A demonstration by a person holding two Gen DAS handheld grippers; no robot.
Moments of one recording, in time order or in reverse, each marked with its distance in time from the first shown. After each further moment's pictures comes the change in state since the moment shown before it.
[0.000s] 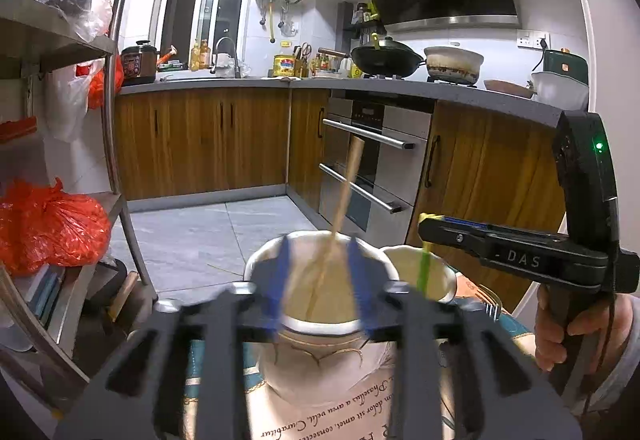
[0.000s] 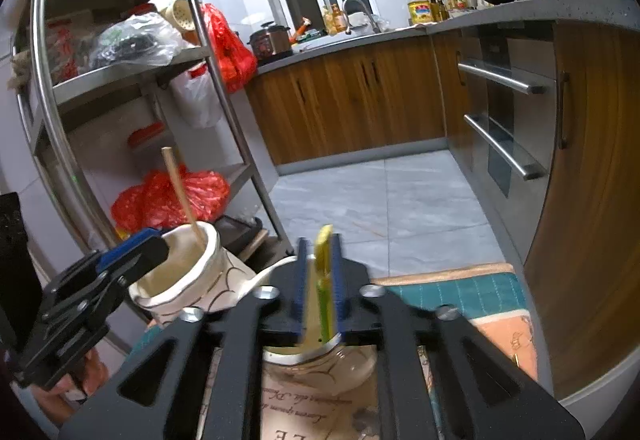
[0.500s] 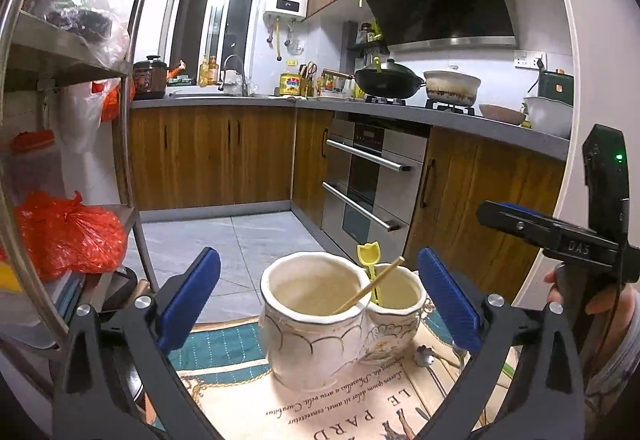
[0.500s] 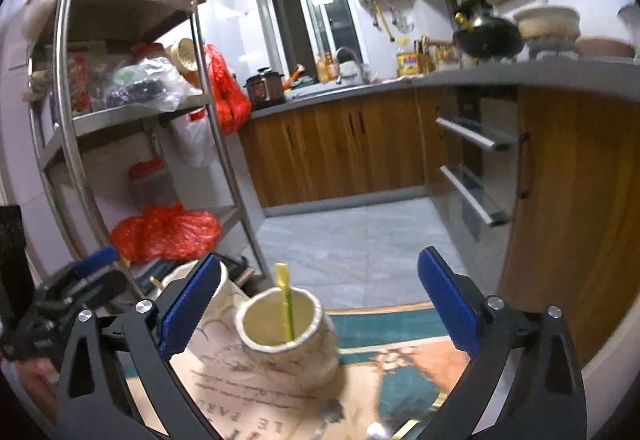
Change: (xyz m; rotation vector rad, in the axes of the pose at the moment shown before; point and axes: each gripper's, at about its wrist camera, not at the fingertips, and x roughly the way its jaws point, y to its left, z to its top) left arm -0.054 -0.006 0.017 -0.012 -0.055 0.017; right arm -0.087 -0.009 0.012 -0.059 -0.165 -0.071
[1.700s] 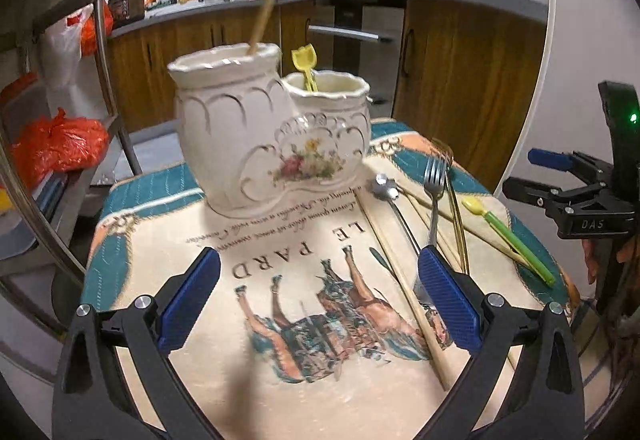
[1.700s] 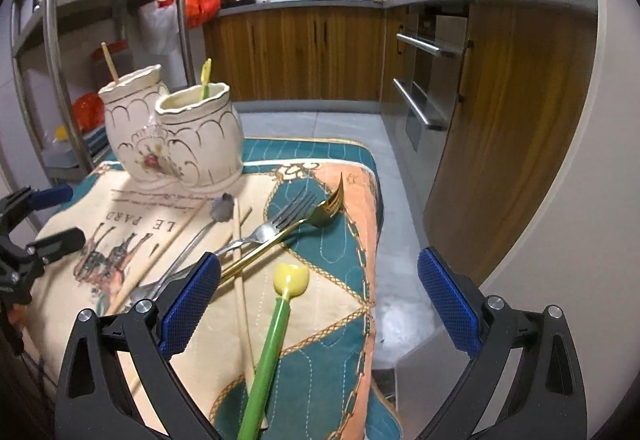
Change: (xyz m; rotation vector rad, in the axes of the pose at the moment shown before) left arm 0.004 -0.071 -0.115 0.060 0.381 0.008; right arm -0.039 -0.048 -0.114 -0.121 0.329 -0.163
